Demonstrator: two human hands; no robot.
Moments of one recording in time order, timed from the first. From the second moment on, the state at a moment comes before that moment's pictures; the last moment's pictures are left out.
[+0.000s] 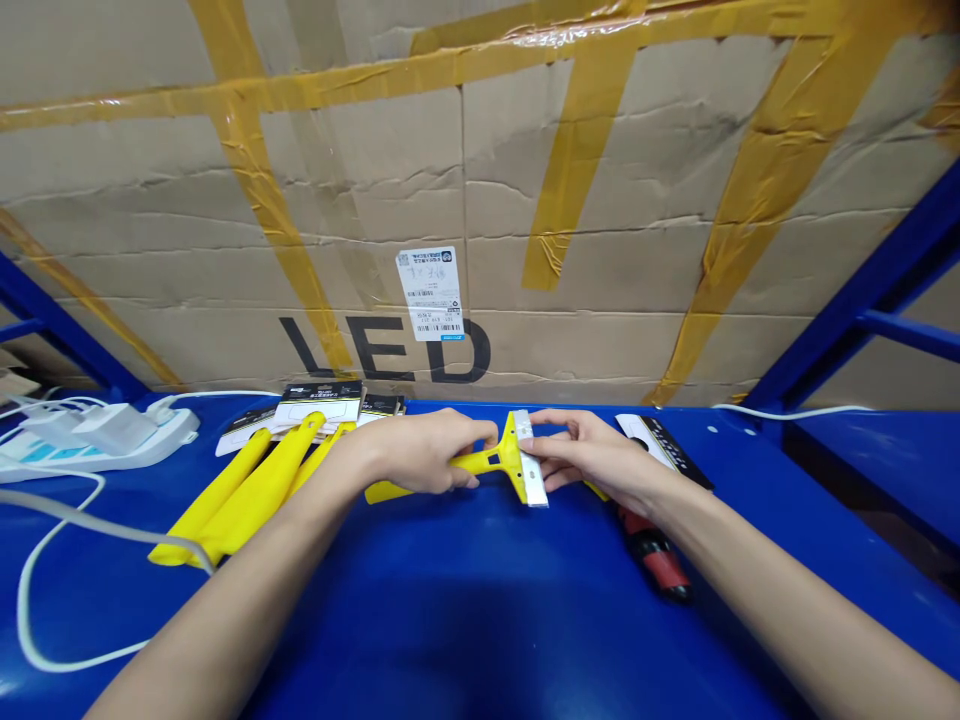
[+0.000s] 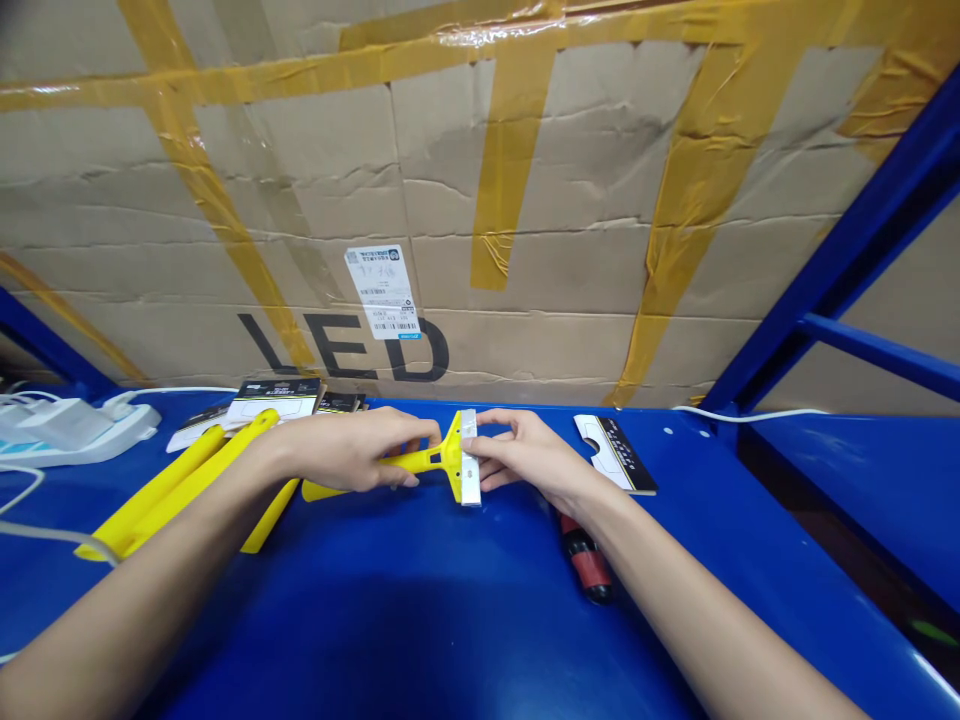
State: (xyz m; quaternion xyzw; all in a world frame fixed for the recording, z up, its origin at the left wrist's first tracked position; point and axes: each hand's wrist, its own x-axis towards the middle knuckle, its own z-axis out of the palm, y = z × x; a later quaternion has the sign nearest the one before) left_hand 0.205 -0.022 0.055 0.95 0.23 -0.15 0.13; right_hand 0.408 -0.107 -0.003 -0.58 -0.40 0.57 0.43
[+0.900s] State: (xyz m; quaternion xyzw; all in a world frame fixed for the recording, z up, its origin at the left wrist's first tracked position) left_hand 0.207 -0.023 0.051 0.95 0.23 -0.16 0.14; right_hand 0.420 -0.114 0.009 -0.77 -0.63 -0.01 -0.02
